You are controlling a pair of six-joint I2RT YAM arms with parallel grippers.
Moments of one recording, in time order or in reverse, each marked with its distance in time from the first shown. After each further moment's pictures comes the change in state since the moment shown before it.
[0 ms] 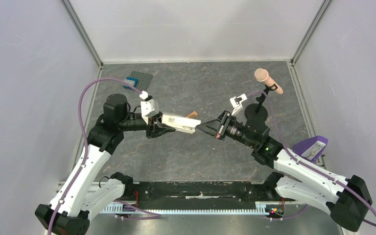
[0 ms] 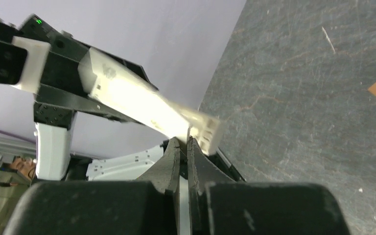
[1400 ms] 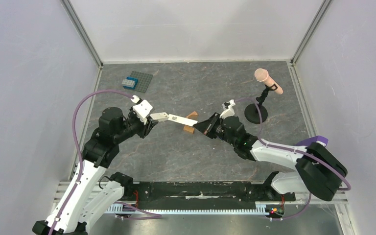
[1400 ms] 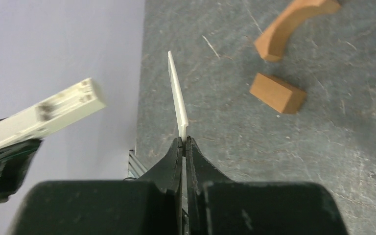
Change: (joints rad) left arm -0.009 -0.167 -0.099 -0.097 -0.679 -0.006; right arm 0.001 0.375 -0.050 0.195 0.258 0.049
